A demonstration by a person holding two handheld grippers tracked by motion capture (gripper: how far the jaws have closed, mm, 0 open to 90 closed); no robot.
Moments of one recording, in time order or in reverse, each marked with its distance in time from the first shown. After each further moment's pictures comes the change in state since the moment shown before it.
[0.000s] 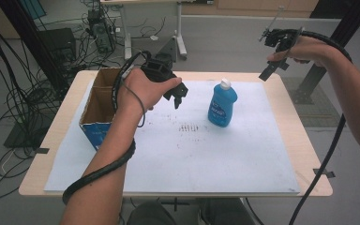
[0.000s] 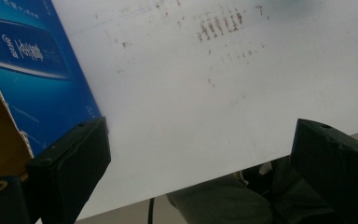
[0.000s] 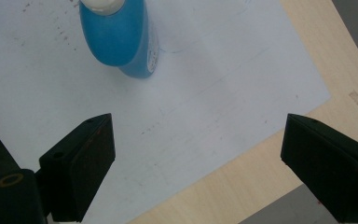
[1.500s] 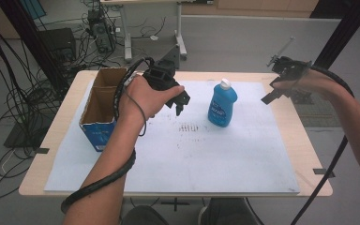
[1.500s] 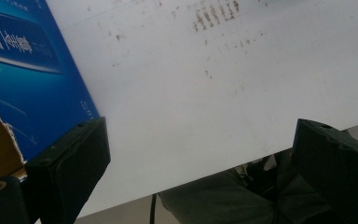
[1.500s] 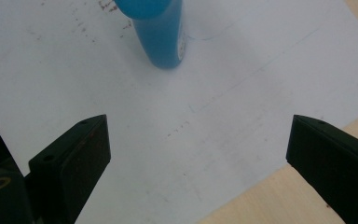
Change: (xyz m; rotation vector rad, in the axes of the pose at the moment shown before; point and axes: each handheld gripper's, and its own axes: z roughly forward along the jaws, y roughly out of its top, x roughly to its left) left arm -0.009 -0.013 0.006 0.001 0.010 0.033; right arm 0.027 -0.063 0.049 -0.137 0.066 0.050
